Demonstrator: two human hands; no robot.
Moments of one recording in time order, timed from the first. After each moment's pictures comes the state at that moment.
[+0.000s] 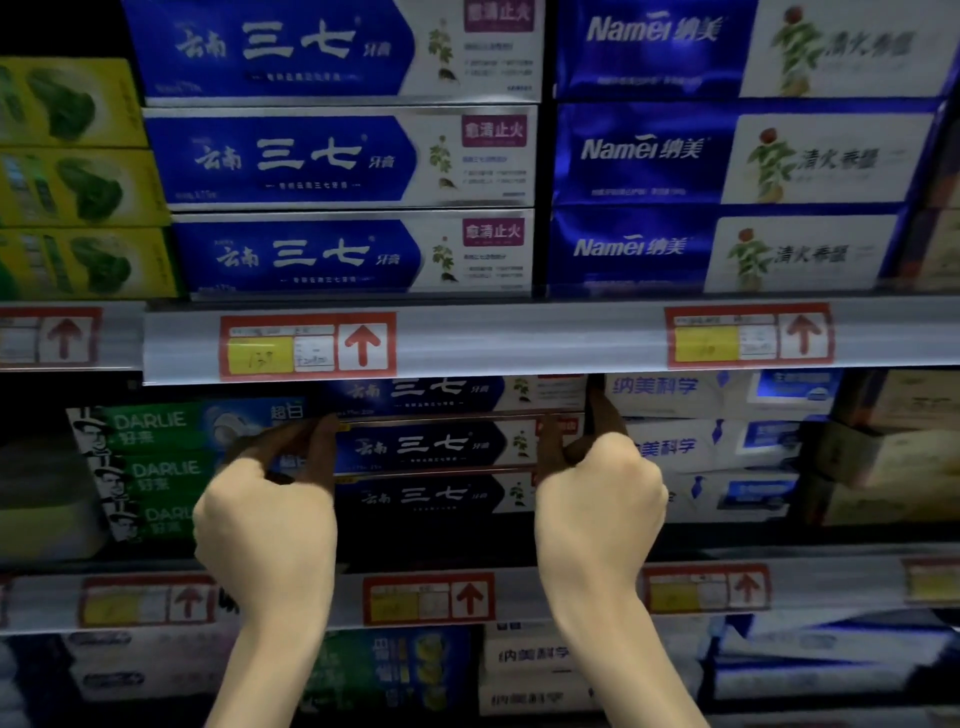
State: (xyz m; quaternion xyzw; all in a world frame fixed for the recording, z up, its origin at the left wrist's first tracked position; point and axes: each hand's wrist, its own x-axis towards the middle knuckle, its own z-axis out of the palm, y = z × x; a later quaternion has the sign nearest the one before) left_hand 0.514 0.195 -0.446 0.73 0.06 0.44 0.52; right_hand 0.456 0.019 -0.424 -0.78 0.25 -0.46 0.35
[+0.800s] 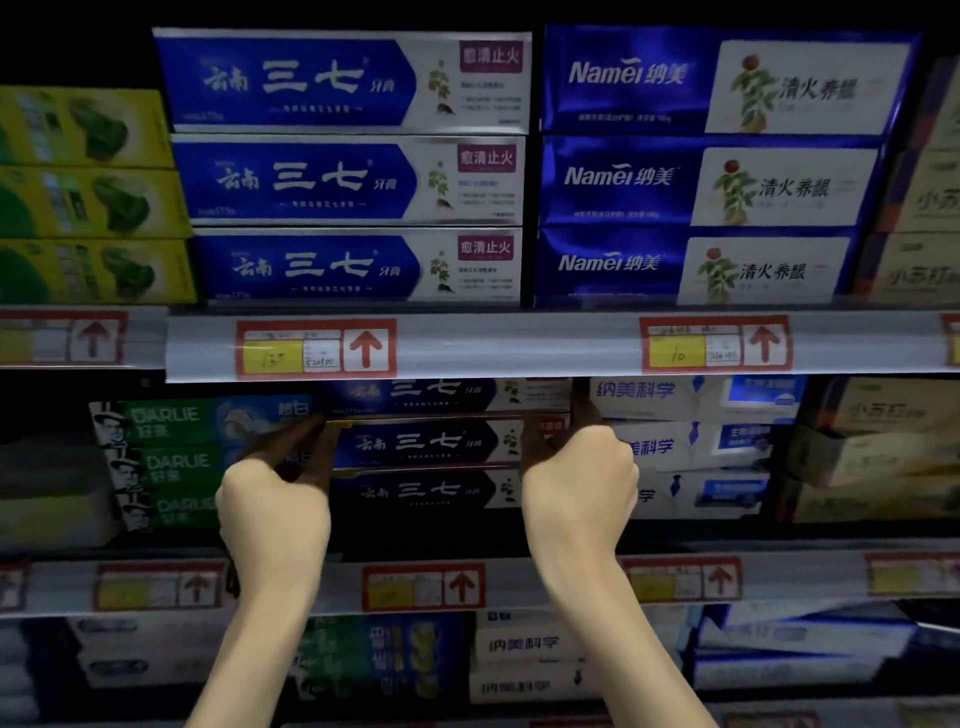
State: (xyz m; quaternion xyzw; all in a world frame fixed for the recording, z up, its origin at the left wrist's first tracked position) left_hand 0.519 0.204 -0.449 0.71 -0.02 0.35 0.61; right_hand 0.446 0.014 -0.398 -0.84 0.27 -0.31 0.36
